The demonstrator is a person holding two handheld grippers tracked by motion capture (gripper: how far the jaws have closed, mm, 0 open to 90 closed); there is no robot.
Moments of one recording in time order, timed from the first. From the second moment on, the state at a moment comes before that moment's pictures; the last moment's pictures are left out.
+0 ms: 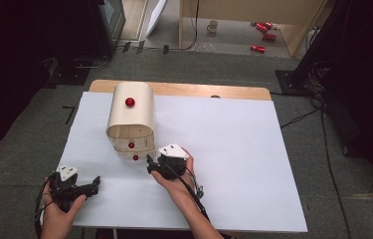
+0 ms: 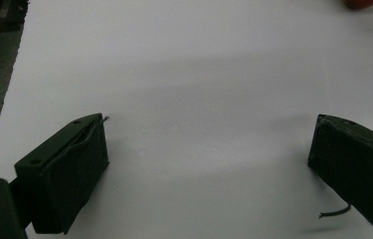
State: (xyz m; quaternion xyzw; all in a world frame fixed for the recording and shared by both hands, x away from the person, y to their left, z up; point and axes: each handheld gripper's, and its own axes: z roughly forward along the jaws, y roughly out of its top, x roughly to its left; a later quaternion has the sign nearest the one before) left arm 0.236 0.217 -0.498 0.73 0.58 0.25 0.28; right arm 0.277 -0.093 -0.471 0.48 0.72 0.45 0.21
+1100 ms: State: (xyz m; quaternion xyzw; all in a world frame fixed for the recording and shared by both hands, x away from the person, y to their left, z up) left arm 0.236 0.217 -0.498 0.73 0.58 0.25 0.28; right arm 0.237 -0.249 -0.472 0.55 0.69 0.41 0.23
